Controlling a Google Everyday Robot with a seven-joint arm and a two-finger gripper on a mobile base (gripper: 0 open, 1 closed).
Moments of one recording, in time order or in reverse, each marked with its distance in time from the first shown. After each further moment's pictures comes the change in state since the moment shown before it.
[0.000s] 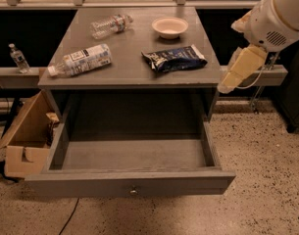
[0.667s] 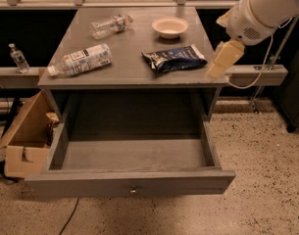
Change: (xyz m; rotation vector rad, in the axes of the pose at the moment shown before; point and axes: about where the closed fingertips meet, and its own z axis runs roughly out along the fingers) arm -0.017 -0.040 0.046 0.013 -0.039 -0.038
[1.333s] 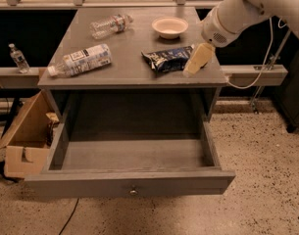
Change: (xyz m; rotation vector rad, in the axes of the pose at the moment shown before) arm -0.017 -0.041 0.082 0.015 -0.028 0.017
